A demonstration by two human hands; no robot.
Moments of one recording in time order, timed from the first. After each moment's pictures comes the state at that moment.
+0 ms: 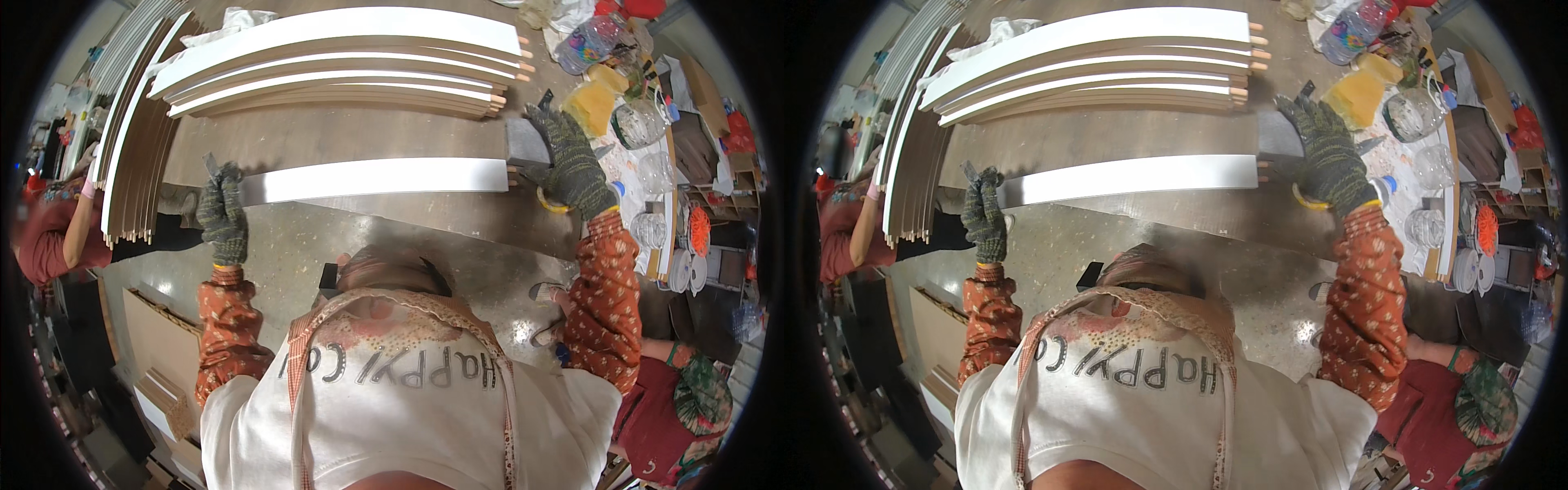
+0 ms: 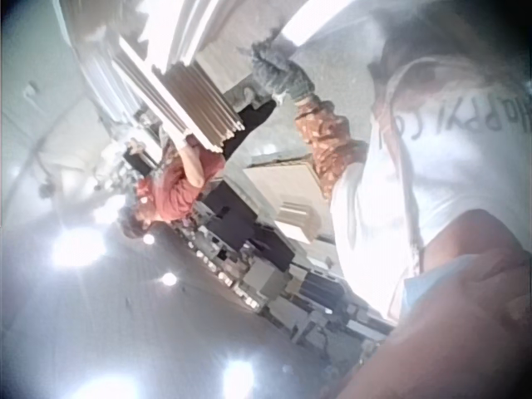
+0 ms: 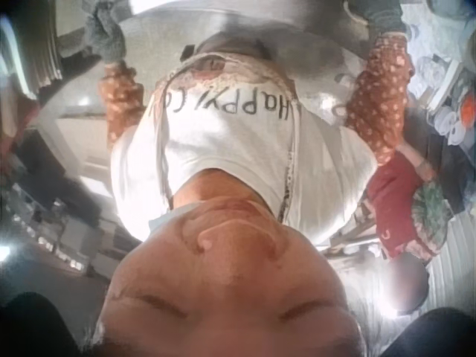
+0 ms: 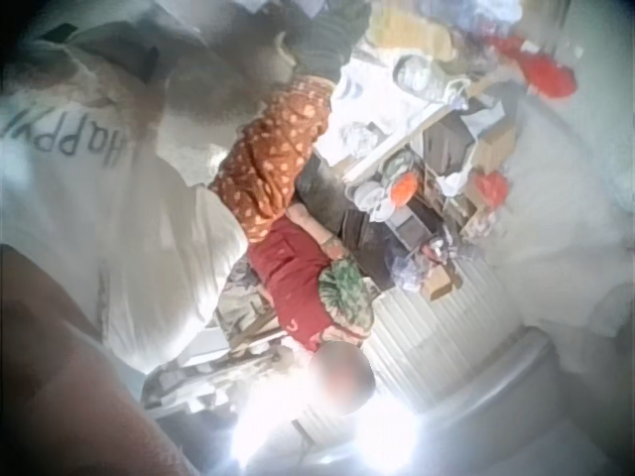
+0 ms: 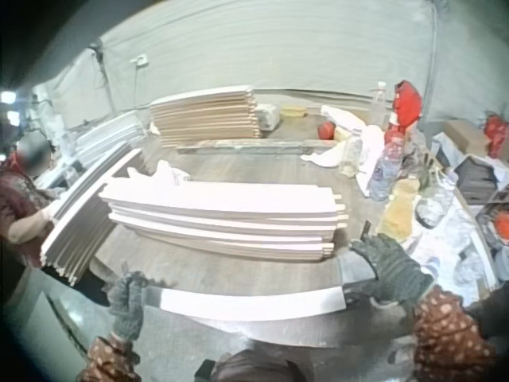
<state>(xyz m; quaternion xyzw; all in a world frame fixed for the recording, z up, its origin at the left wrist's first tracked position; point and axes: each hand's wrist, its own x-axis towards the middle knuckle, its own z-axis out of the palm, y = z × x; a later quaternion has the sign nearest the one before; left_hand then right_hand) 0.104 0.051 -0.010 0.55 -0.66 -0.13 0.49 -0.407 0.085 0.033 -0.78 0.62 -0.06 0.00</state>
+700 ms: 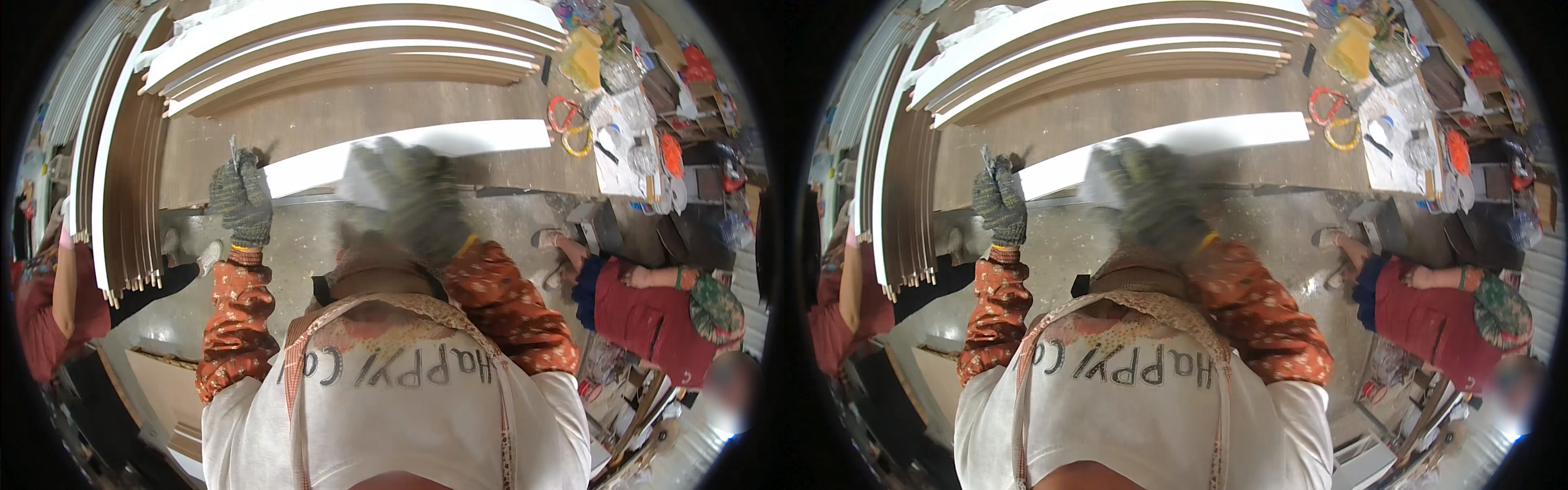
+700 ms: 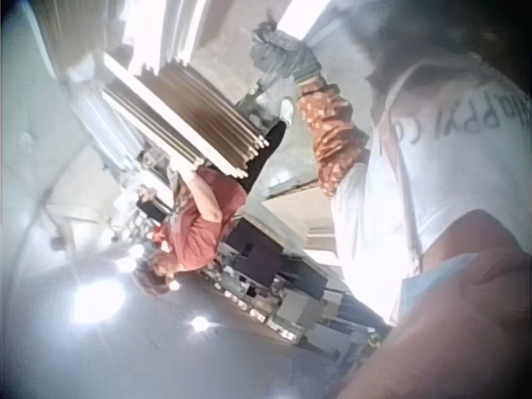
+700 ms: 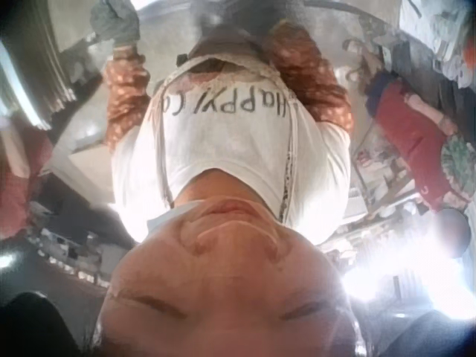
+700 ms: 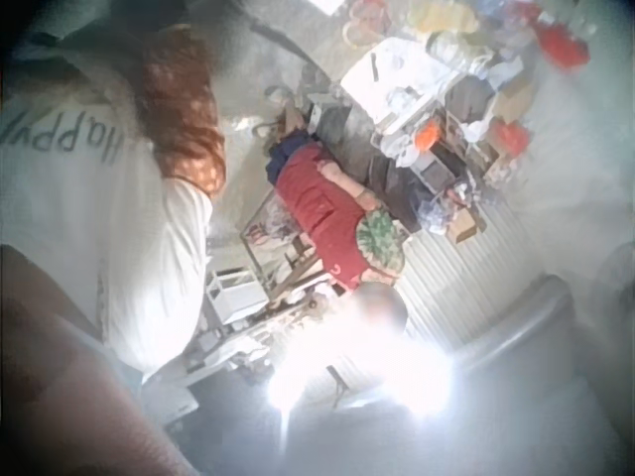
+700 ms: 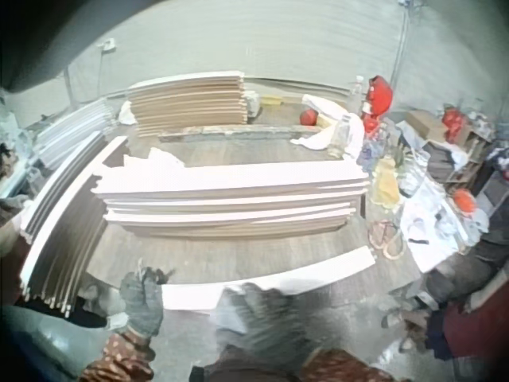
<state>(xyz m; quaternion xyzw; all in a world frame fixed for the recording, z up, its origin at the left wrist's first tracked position) 0.164 -0.004 -0.059 0.48 -0.77 0.03 0.41 -0.084 0.125 -0.006 -0.75 0.64 -0.13 -0.03</state>
